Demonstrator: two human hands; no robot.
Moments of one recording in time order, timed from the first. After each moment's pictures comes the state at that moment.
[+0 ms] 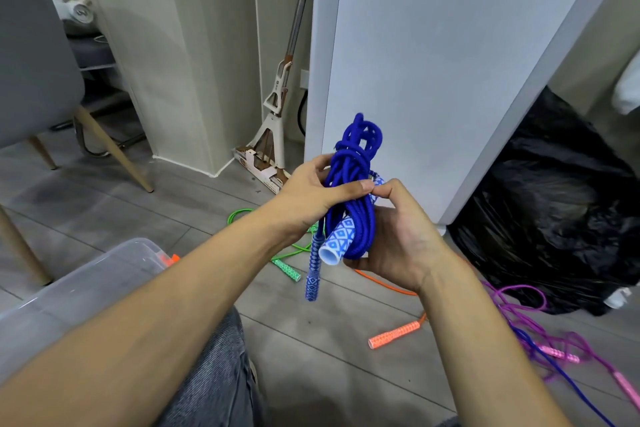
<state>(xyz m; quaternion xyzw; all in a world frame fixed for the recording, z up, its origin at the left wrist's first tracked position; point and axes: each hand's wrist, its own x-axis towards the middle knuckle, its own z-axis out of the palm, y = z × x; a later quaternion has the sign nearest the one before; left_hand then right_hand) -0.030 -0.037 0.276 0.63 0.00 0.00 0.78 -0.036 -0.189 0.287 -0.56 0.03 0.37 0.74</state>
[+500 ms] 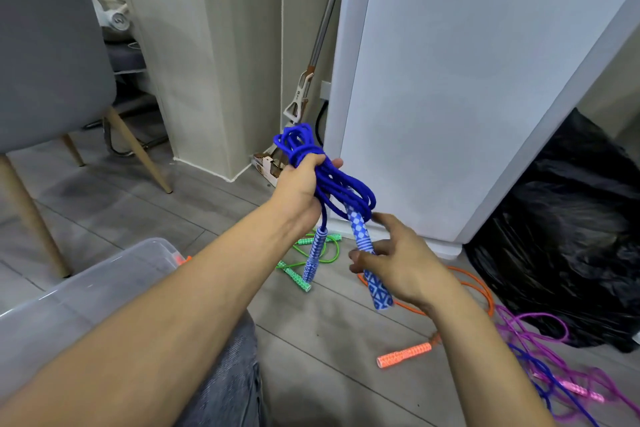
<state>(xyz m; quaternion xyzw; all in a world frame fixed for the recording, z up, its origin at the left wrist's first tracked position) 0.001 -0.011 0.281 0.37 0.19 0.11 0.90 -0.040 -0.184 0.266 -0.87 -0.12 0.18 0.44</state>
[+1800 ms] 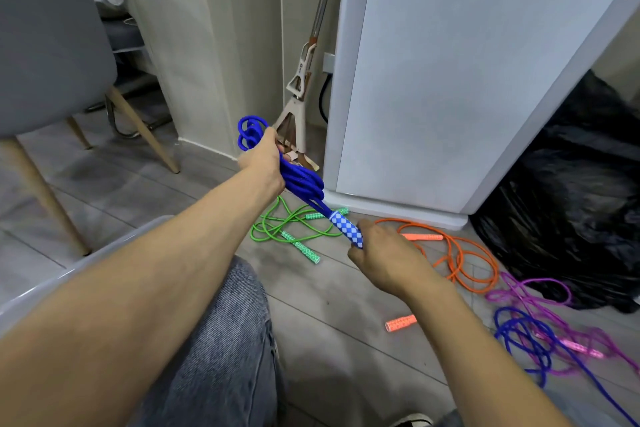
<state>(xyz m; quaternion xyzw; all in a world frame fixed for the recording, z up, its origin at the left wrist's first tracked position) 0.019 0.061 0.245 0.39 0.40 0.20 0.80 -0.056 -0.167 0.222 -0.96 -0.21 0.10 0.12</state>
